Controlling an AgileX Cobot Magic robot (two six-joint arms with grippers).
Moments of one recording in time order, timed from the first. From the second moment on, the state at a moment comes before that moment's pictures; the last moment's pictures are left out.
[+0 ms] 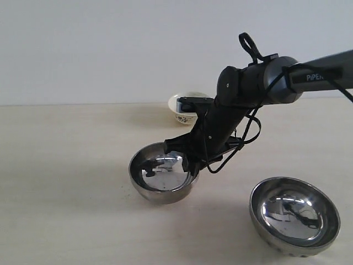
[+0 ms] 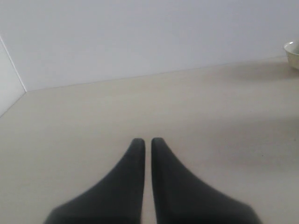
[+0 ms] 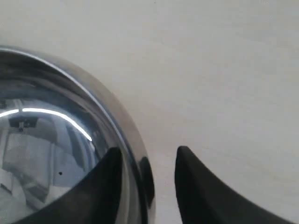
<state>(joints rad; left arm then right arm) 0.05 0.00 0.00 0.05 0.26 0.09 0.49 2.17 -1.56 0.35 0.70 -0.08</state>
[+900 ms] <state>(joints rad) 0.05 0.00 0.00 0.05 0.26 0.09 0.30 1.78 -1.44 0.21 0.89 -0.04</state>
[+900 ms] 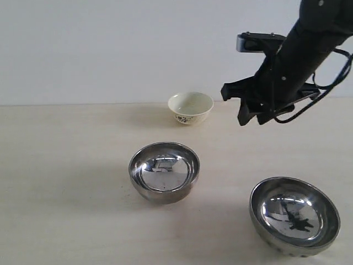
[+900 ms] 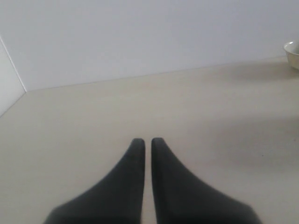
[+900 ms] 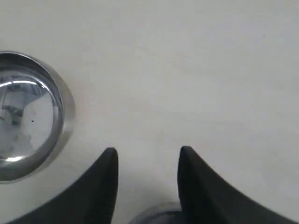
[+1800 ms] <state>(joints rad) 0.05 0.00 0.00 0.05 0.26 0.09 0.24 1.53 -0.96 -0.02 0.77 0.07</state>
